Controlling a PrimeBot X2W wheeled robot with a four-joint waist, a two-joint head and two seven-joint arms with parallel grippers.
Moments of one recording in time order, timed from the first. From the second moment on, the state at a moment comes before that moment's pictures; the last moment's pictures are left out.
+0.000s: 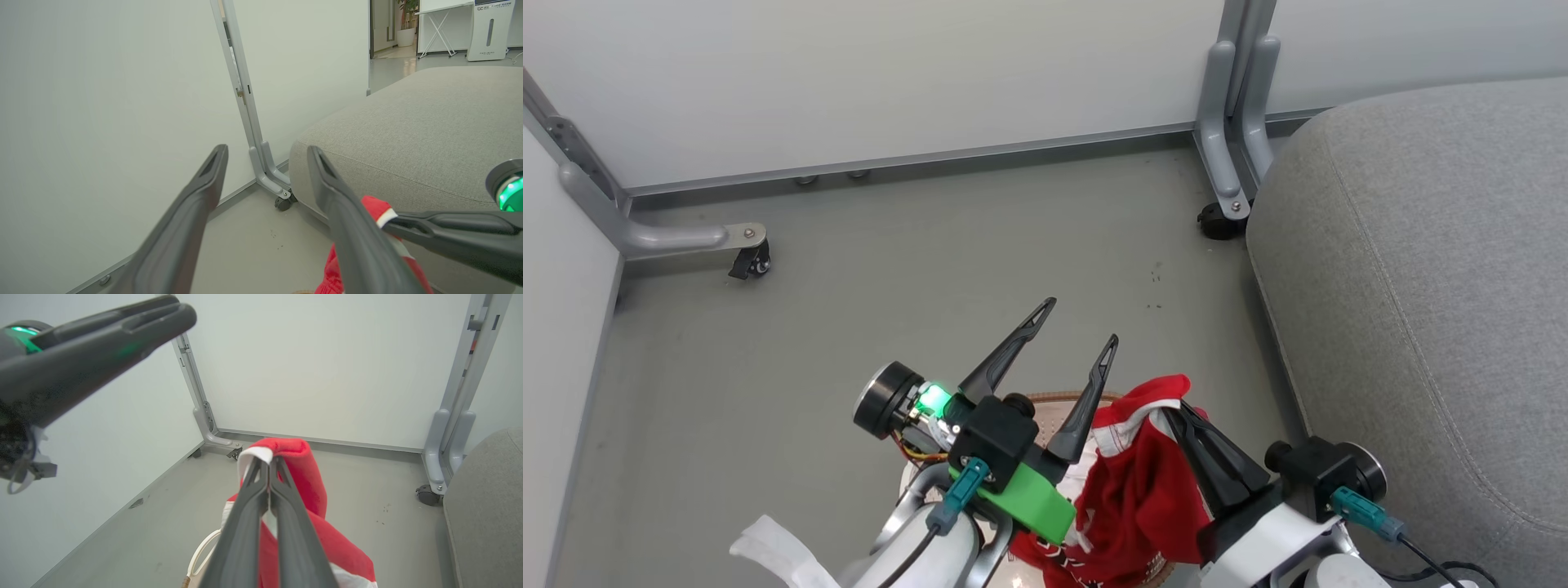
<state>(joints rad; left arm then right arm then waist) -0.33 0.11 -0.67 0.19 -0.14 0.03 -0.23 -0.10 -0.11 0.40 0.16 0.27 0.13 -0.26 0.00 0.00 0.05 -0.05</state>
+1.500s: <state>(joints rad) -0.34 0.22 -0.72 0.17 -0.13 -0.03 -0.22 -0.09 -0.06 0.15 -0.06 0.23 0.13 -0.26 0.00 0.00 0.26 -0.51</state>
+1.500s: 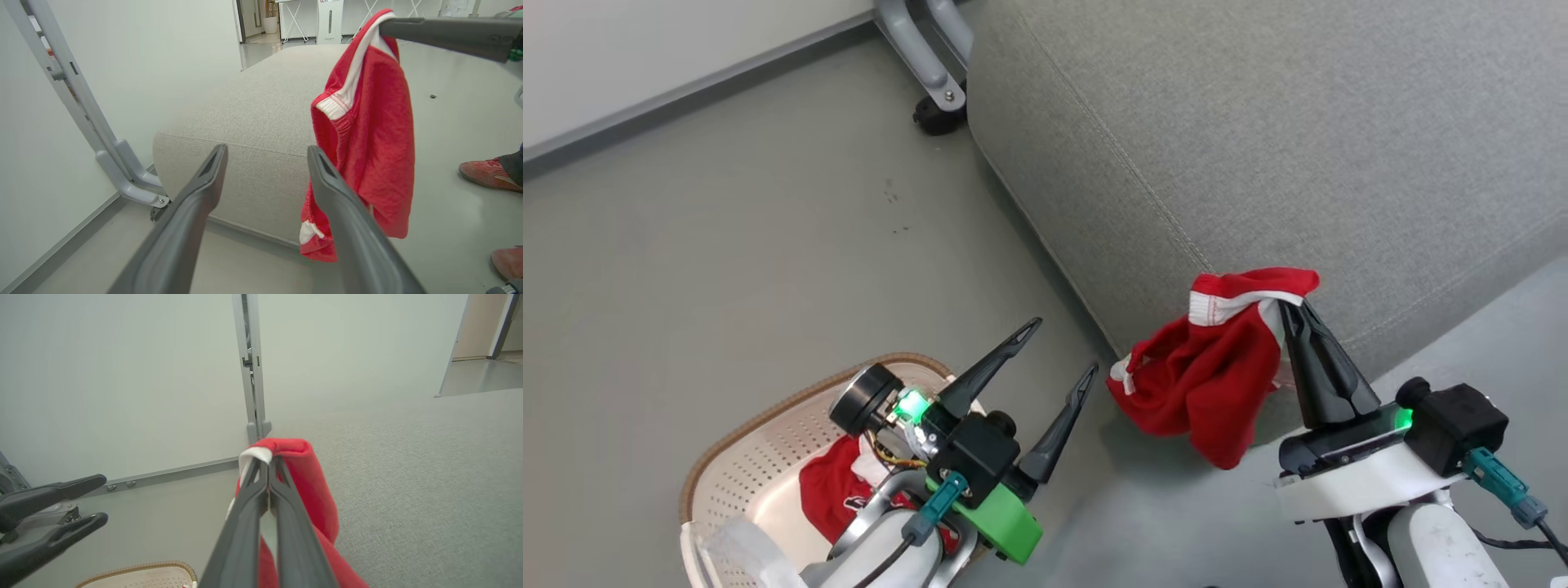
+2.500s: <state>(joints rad) -0.49 0.38 -0.75 -0.07 -0.07 -0.08 -0.02 -0.88 -0.49 -0.23 -0.07 0.01 0.13 -0.26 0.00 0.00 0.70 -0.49</state>
